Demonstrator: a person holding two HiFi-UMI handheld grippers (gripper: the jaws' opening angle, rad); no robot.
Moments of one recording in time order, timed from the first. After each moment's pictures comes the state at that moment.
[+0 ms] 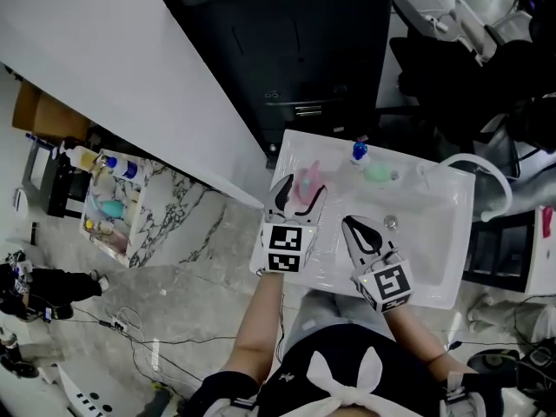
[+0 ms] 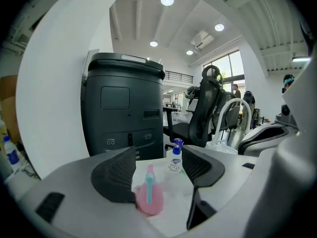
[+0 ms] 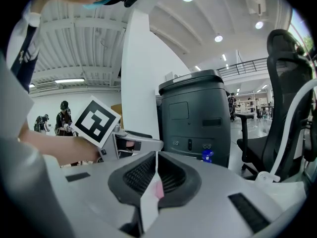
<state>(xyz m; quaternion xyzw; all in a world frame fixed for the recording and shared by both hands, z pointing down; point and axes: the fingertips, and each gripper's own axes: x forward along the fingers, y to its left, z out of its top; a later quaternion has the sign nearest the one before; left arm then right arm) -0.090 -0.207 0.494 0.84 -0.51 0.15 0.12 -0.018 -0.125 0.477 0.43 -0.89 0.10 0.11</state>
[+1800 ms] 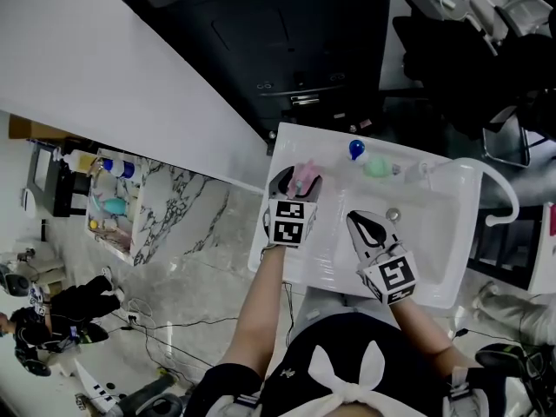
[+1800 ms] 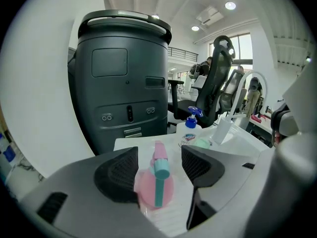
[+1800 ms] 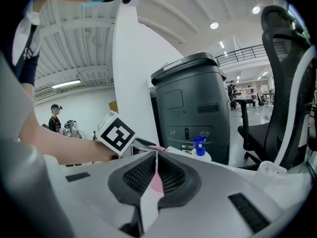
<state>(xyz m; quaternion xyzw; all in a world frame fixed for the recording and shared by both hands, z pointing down) -0.084 -0.252 0.597 0.80 -0.50 0.27 0.20 0.009 -0.151 0.515 0.41 -0.89 0.16 0.13</state>
